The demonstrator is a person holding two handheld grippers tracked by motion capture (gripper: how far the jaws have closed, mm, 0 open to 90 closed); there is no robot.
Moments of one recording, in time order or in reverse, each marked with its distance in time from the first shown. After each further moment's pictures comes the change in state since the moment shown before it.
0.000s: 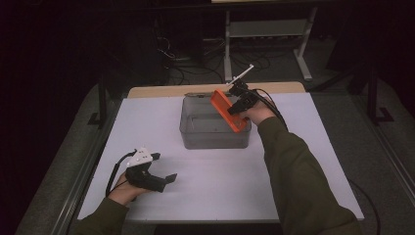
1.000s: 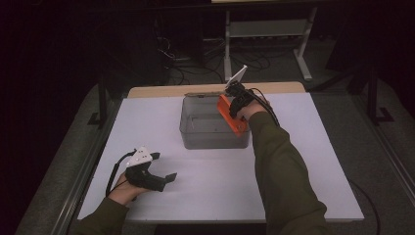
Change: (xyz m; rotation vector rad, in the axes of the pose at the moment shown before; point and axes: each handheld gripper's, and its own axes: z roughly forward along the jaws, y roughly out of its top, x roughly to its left) left arm 0.001 0.000 0.001 -0.004 0.009 0.007; right arm -0.010 0.012 0.029 0.206 -0.056 0.180
